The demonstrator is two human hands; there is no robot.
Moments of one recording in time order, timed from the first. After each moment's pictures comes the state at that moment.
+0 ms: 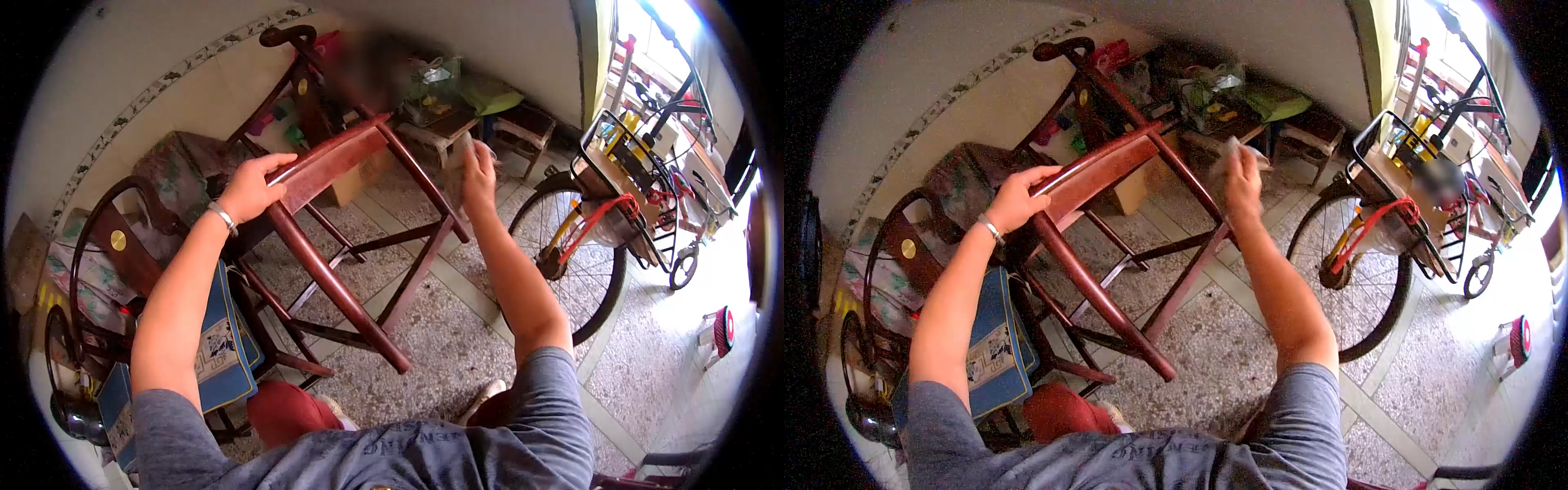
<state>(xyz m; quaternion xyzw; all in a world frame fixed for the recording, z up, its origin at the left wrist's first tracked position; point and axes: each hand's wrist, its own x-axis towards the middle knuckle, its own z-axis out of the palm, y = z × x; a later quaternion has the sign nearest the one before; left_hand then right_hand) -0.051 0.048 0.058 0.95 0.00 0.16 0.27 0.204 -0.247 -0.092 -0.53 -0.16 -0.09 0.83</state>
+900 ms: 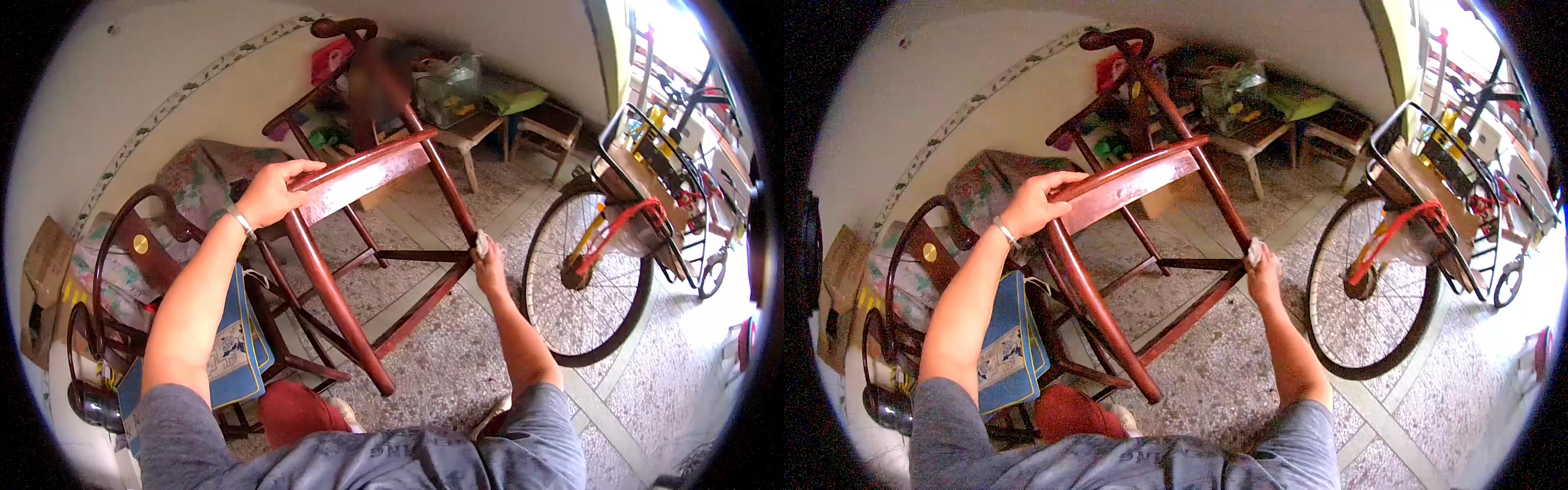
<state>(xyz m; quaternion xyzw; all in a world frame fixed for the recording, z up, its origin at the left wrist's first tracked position) -0.028 0.010 0.062 0.95 -0.01 0.11 0.29 0.170 -0.308 -0.311 -0.82 -0.23 -0.10 0.52</state>
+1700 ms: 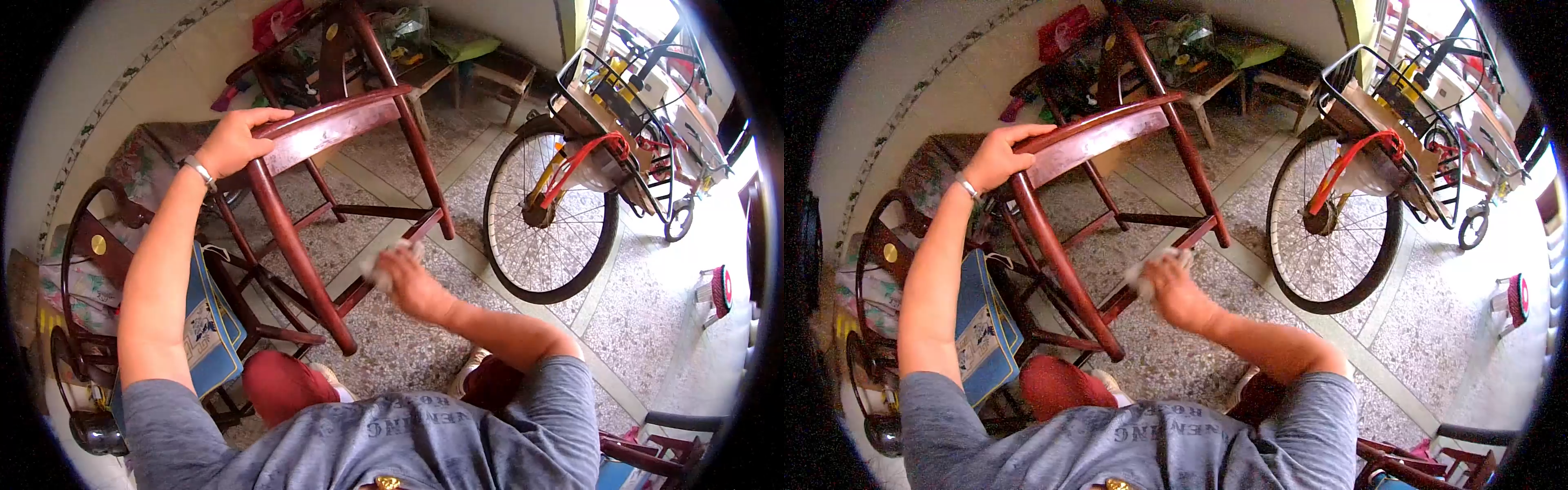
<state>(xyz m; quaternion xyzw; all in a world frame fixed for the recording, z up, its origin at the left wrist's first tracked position) -0.008 -0.004 0.068 0.96 -0.06 0.06 0.27 -0.012 -0.308 -0.242 -0.78 -0.53 -0.02 0.33</state>
